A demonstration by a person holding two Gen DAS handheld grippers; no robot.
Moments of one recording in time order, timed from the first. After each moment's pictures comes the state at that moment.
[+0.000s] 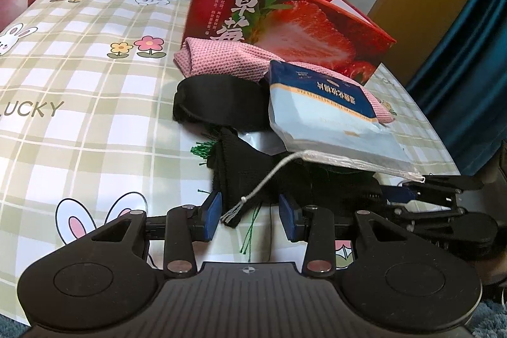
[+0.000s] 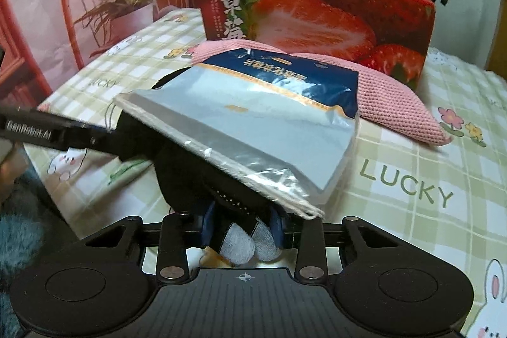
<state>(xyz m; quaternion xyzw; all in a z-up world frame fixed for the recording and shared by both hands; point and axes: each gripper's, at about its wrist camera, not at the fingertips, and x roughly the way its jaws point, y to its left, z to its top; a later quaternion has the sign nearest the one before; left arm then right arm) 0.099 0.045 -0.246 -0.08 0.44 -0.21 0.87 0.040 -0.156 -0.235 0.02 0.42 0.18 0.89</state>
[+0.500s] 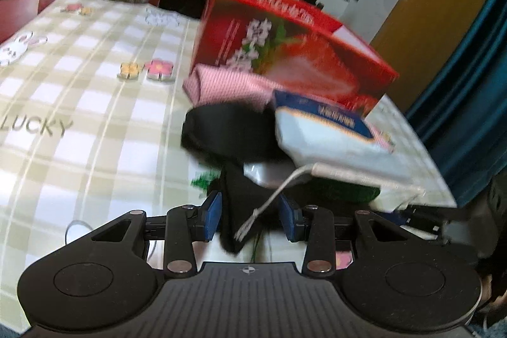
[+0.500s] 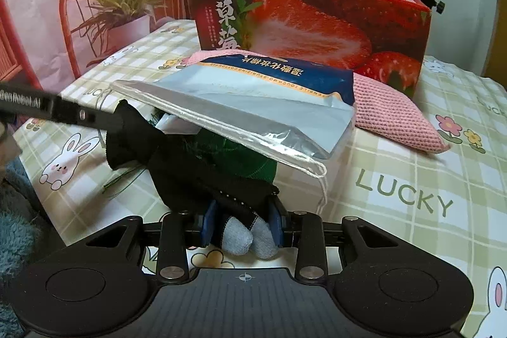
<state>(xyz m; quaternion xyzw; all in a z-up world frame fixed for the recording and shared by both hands) 0.108 0.056 -0.232 -0.11 0.40 -0.20 0.89 0.042 -0.157 -0.242 0.02 0.39 0.18 0.90</state>
